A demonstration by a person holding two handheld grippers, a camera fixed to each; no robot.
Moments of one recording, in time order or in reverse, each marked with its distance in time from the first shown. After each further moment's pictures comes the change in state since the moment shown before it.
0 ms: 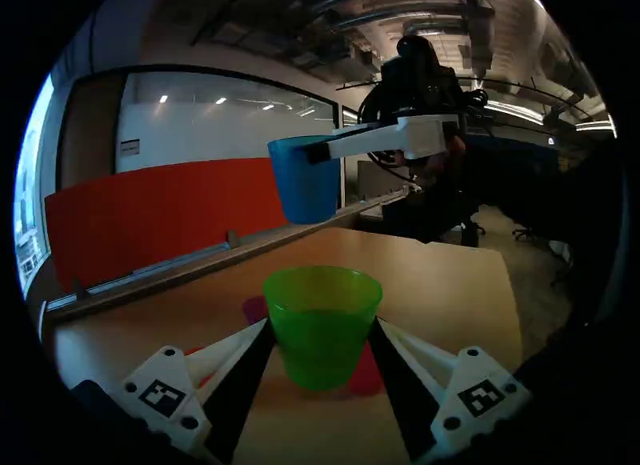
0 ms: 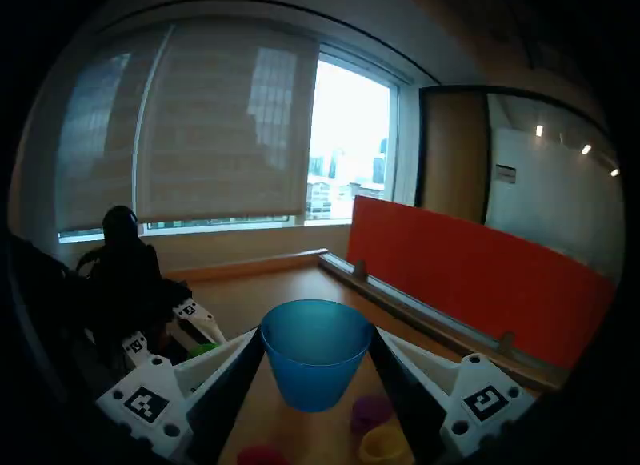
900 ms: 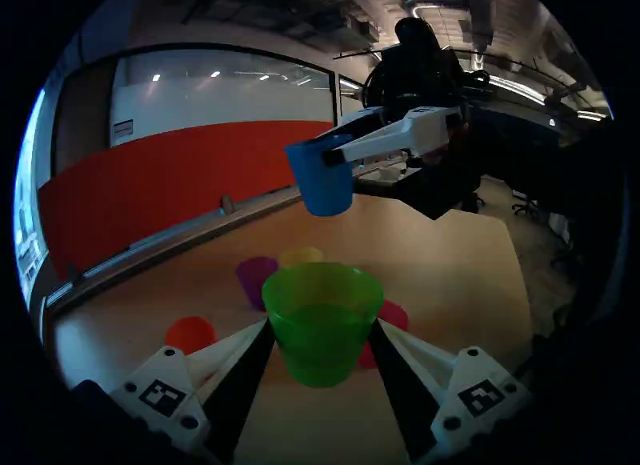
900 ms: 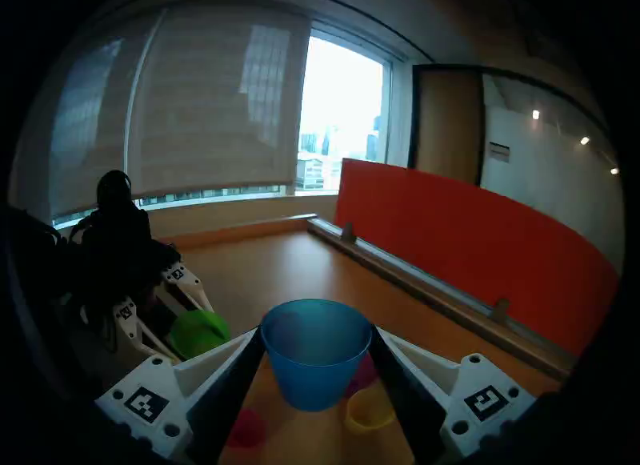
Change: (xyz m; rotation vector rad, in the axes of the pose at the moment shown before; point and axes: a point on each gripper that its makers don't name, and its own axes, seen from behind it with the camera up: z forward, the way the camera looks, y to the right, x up) left arm -0.050 0.000 0.016 -0.009 -0.146 0.019; right arm -0.078 0.029 -0.015 -0.032 -0.110 0.010
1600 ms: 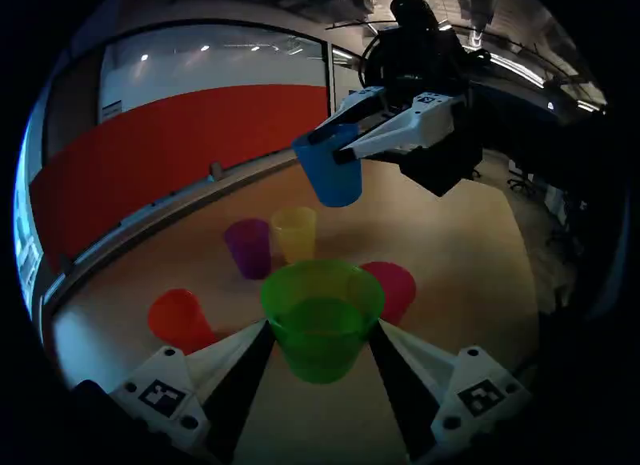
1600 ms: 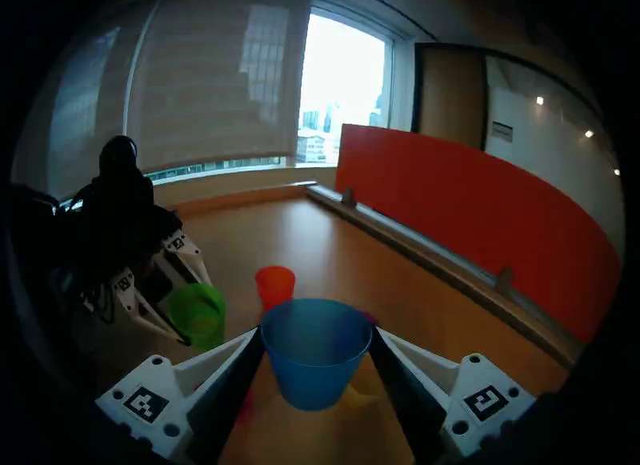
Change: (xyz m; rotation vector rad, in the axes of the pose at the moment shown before) left arm -0.040 0.004 0.018 -0.032 -0.145 0.020; right arm -0.063 0.010 0.001 0.011 -0.110 -0.006
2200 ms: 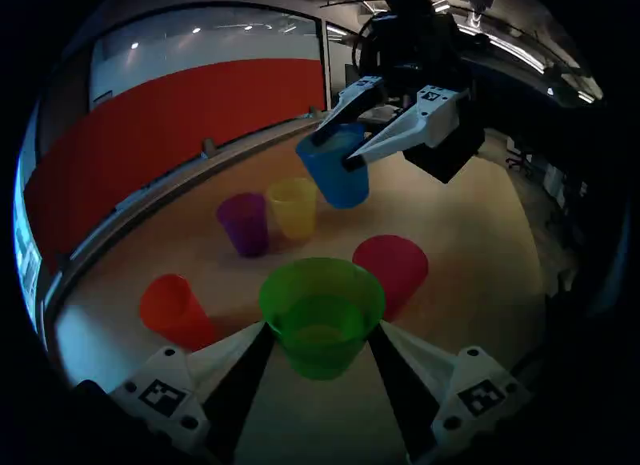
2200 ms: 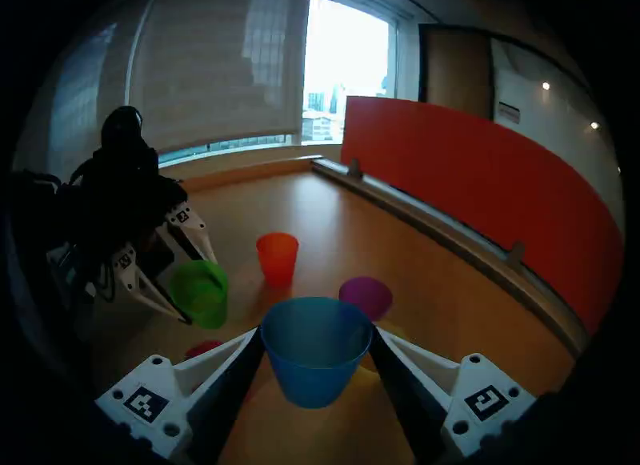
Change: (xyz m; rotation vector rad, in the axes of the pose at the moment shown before) left arm -0.022 -0.004 0.012 -0.017 -0.113 0.019; right arm -0.043 0.000 0.015 0.041 -0.087 0.019
